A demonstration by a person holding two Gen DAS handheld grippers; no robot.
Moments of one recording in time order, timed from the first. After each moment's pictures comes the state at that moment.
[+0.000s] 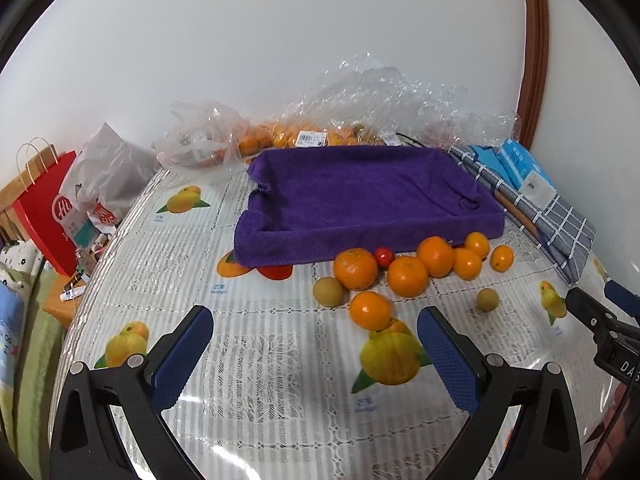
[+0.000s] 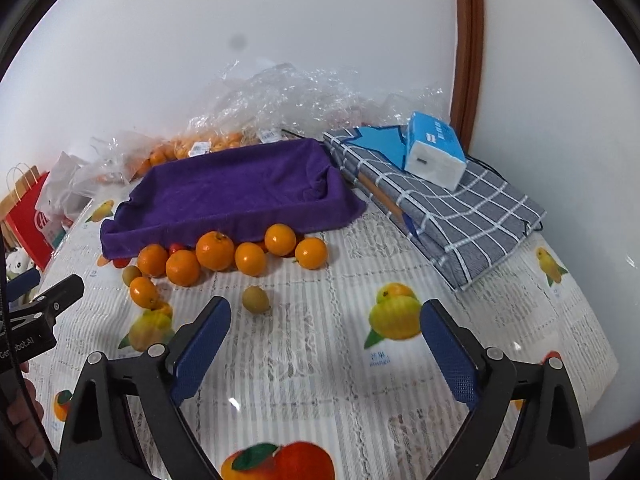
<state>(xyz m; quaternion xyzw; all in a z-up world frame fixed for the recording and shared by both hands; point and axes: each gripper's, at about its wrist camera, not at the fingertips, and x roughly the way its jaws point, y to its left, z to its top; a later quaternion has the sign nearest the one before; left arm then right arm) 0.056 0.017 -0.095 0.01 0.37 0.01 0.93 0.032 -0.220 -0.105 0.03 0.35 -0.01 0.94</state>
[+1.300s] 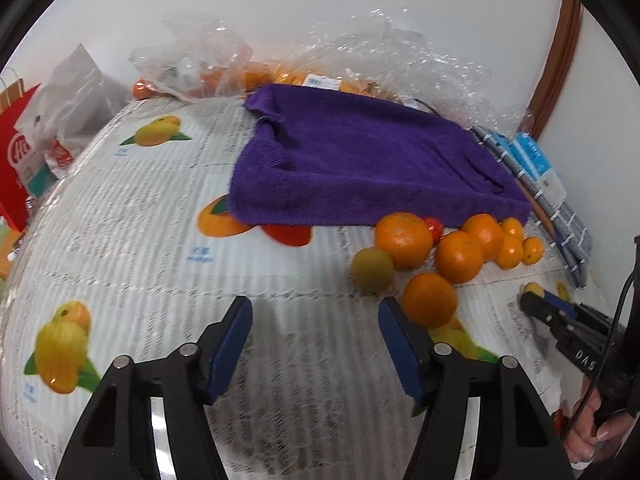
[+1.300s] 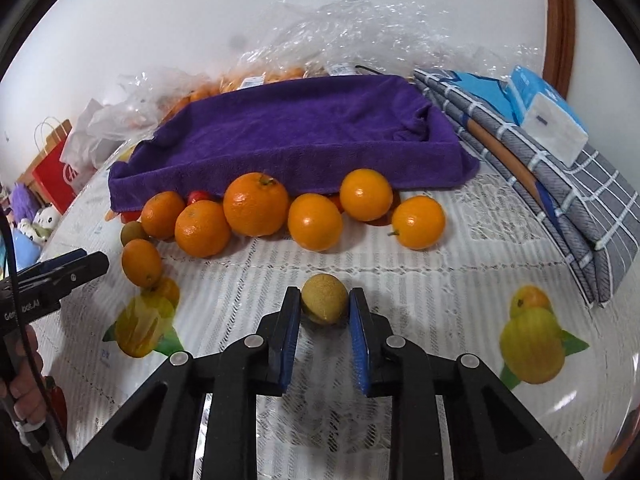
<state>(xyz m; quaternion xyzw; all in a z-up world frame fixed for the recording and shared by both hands) 0.105 0.067 -0.159 -0.08 0.42 -0.06 0.90 0.099 -0.185 -0.171 0.01 0.41 0.10 0.91</state>
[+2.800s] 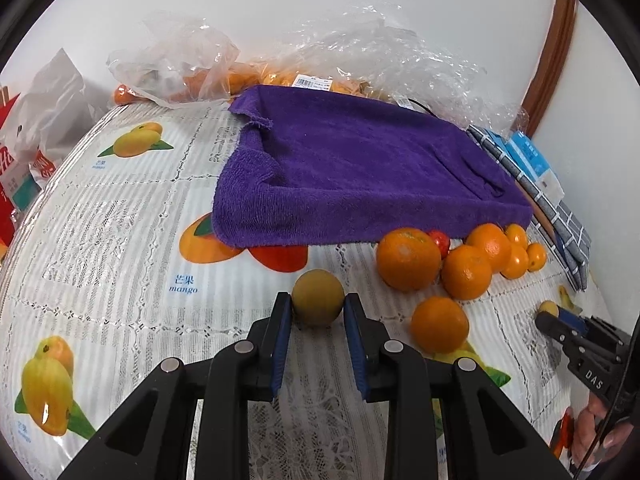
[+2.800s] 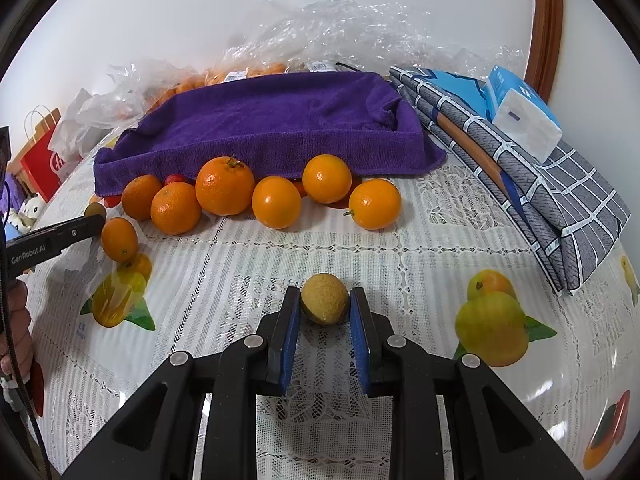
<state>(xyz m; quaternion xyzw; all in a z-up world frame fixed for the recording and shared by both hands) 0.126 0.070 -0.165 -0.07 0.42 -0.07 0.90 0.089 -0.200 -0.175 -0.01 0.41 0.08 0.91</state>
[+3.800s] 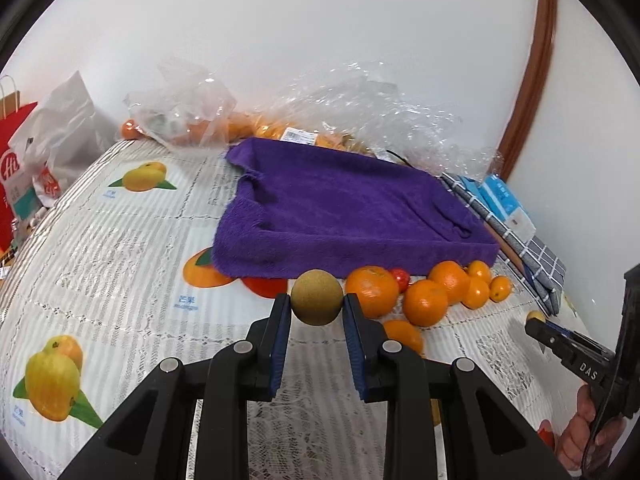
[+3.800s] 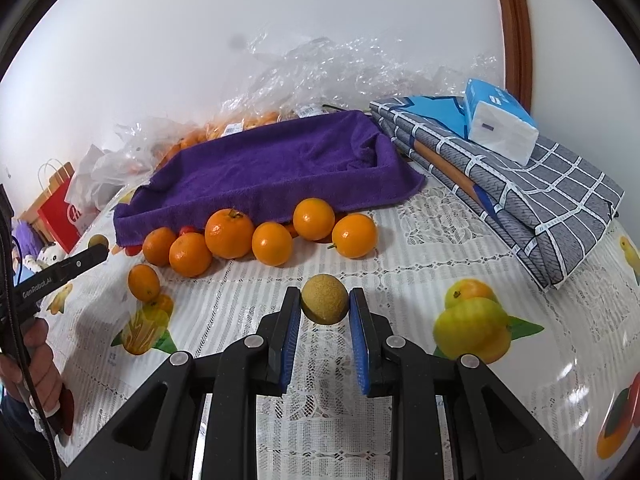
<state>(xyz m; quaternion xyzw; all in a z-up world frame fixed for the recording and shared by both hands) 0.096 0.070 -0.143 -0.10 0.33 -0.09 0.93 0.071 -0.228 -0.160 0.07 0.35 0.09 0.93</state>
